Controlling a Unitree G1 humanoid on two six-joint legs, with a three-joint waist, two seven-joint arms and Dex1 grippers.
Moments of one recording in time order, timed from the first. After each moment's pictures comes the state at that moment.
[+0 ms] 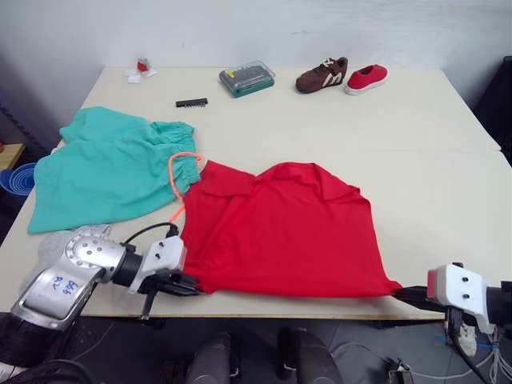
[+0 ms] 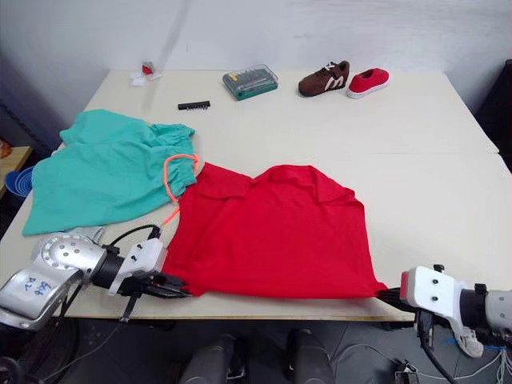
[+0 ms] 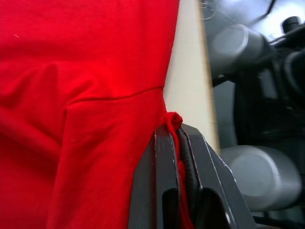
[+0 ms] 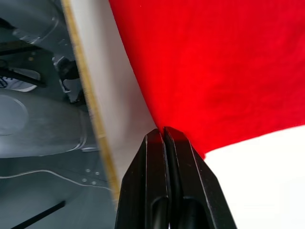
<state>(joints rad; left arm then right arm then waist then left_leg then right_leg) -0.11 0.98 -0.10 -0.31 -0.36 0.41 -1.29 0.49 -0.99 -0.47 -0.45 0.29 0.14 1.20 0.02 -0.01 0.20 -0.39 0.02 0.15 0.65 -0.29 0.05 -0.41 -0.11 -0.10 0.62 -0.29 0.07</state>
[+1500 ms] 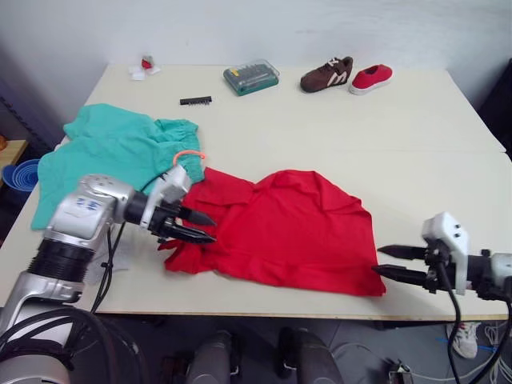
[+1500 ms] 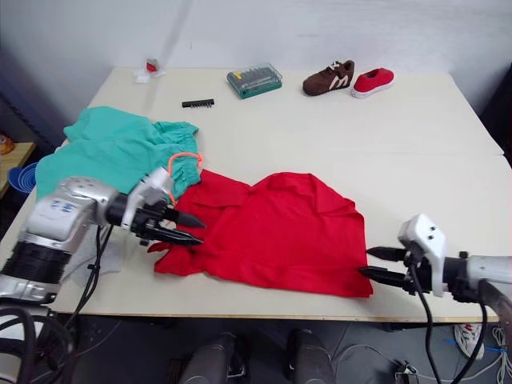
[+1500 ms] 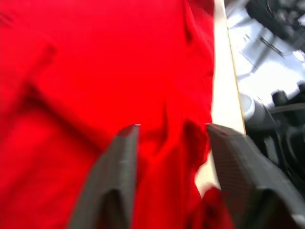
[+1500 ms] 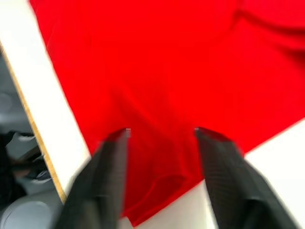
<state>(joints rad) -0.67 0.85 -0.12 0.12 -0.41 0.68 -1.42 0.13 -0.98 -0.40 -0.35 0.62 0.65 1.10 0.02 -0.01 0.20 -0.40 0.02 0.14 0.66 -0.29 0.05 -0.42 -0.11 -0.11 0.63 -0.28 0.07</state>
